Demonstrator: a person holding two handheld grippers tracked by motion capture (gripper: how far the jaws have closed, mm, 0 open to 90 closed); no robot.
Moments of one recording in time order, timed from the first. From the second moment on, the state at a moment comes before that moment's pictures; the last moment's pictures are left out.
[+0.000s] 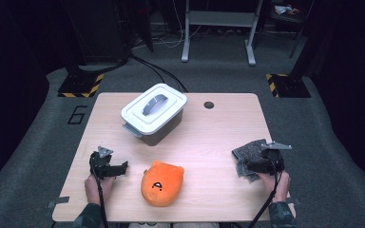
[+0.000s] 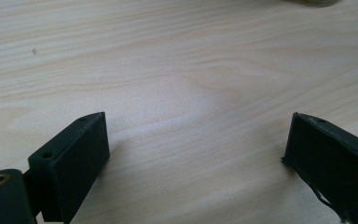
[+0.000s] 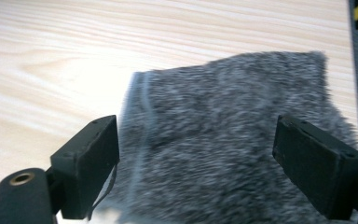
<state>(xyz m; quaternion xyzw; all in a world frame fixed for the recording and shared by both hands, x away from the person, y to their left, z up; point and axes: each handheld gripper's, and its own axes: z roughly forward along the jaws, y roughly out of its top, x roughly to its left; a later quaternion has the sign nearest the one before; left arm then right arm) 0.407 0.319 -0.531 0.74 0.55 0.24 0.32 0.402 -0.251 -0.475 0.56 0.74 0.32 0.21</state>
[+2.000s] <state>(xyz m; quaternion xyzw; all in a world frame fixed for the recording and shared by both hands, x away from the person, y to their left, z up) 0.407 0.319 -0.531 0.74 0.54 0.24 0.32 0.355 -0.053 -0.455 0.28 0.86 0.42 0.04</state>
